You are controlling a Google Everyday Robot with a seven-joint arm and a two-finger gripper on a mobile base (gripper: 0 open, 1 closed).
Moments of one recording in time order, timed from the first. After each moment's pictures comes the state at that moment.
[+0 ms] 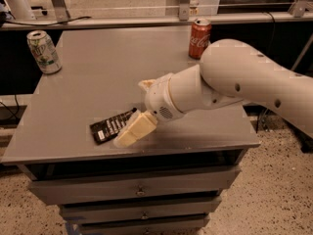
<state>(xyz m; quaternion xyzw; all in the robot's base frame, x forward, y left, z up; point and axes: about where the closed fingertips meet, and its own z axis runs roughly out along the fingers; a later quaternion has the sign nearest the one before) 0.487 0.059 0.853 -0.56 0.69 0.25 0.38</state>
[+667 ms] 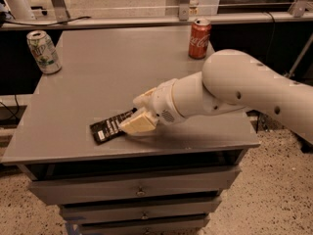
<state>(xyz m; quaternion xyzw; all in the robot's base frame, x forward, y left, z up) 0.497 0.050 0.837 -0.53 0.72 0.25 0.38</state>
